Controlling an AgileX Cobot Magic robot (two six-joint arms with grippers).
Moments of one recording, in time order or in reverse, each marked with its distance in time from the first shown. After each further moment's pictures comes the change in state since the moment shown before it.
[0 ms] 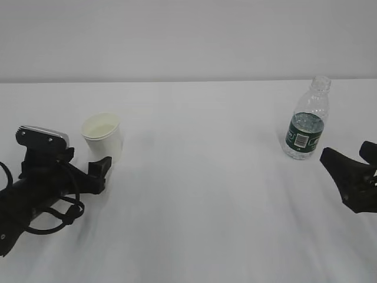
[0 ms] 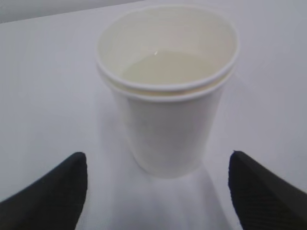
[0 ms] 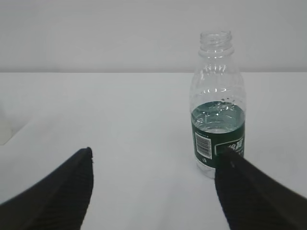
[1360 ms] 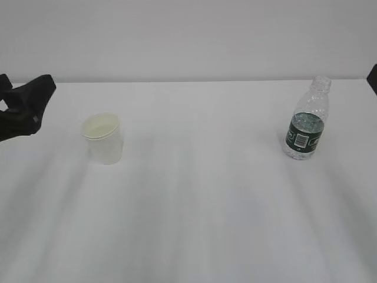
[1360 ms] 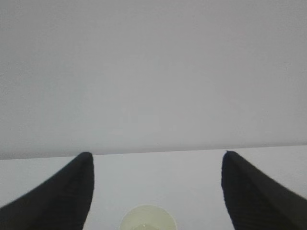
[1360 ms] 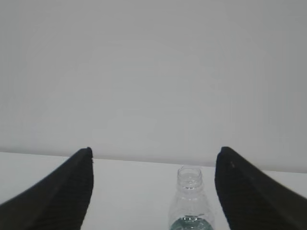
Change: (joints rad) left arm -0.031 -0.725 0.231 -0.037 0.089 -0.118; right arm 0.000 -0.484 -0.145 0.018 0.368 0.084
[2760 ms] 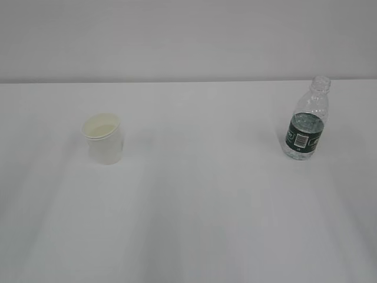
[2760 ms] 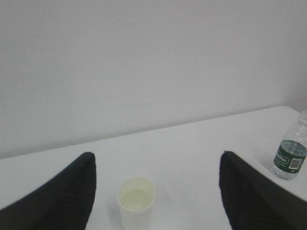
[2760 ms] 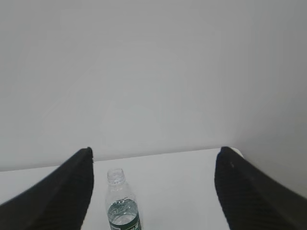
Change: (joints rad) left arm 0.000 -0.806 -0.159 0.059 1.123 0.058; right arm 0.000 -0.677 -0.360 0.041 1.182 0.025
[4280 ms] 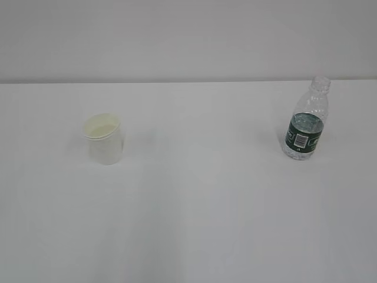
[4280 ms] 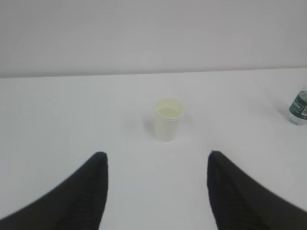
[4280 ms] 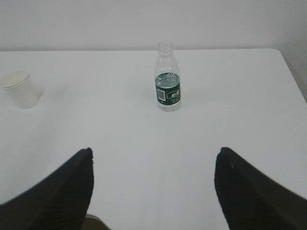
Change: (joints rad) left arm 0.000 -0.489 -0.166 0.211 0.834 -0.228; right arm 0.000 -0.356 -0.179 0.361 0.869 -0.324
